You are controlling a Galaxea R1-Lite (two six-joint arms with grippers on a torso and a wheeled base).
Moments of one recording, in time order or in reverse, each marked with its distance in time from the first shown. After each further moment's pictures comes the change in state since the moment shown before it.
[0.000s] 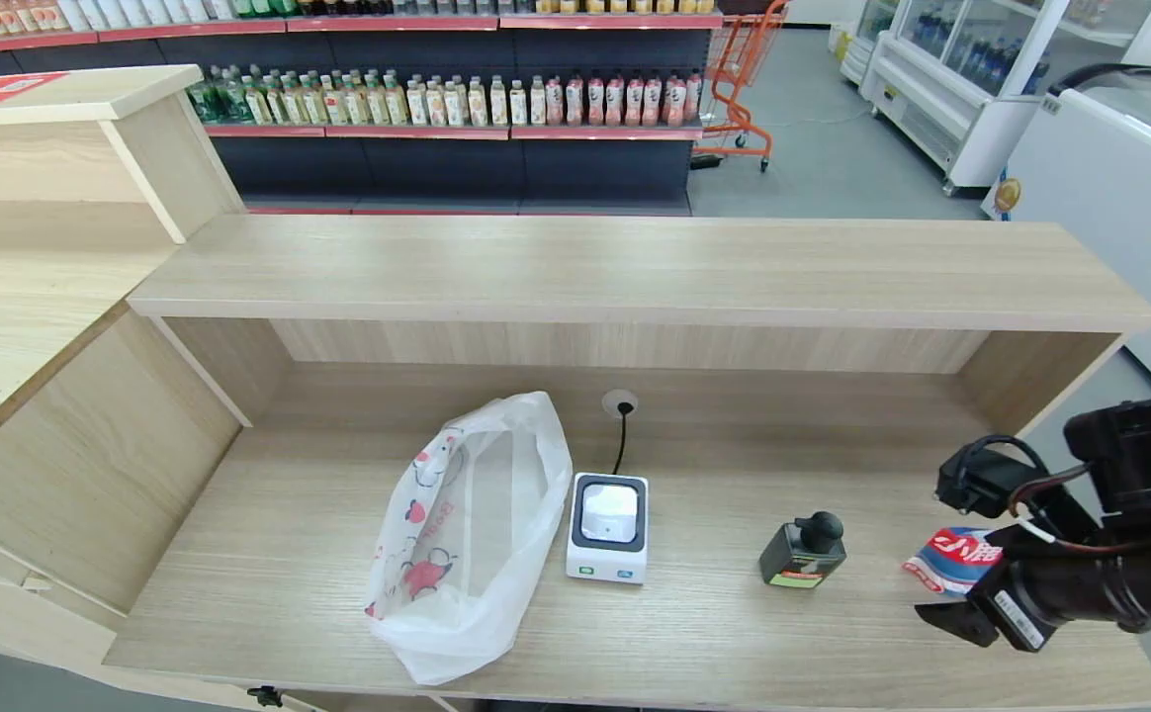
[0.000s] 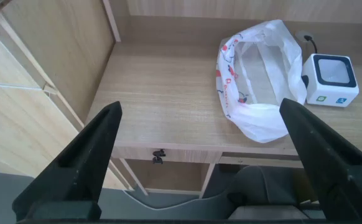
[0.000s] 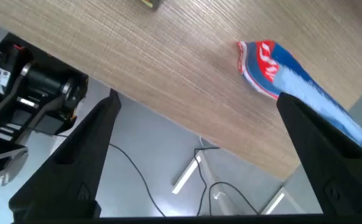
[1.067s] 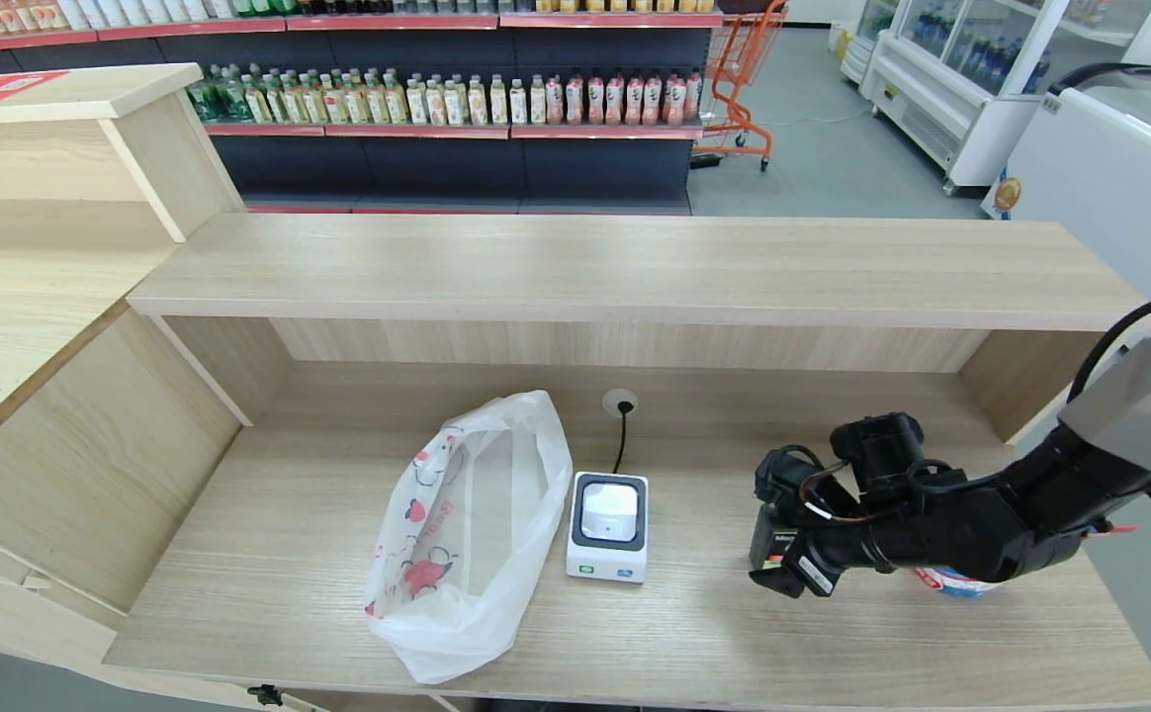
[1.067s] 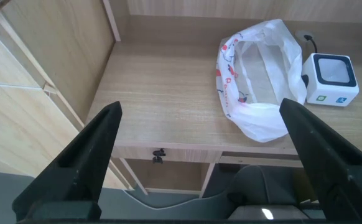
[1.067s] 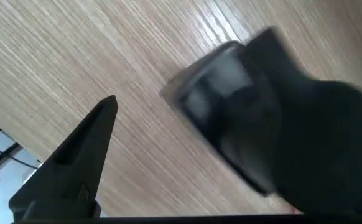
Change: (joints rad) left arm 0.000 0.000 0.000 0.000 0.000 0.000; right arm 0.165 0.556 -0.247 -0.363 0.159 -0.080
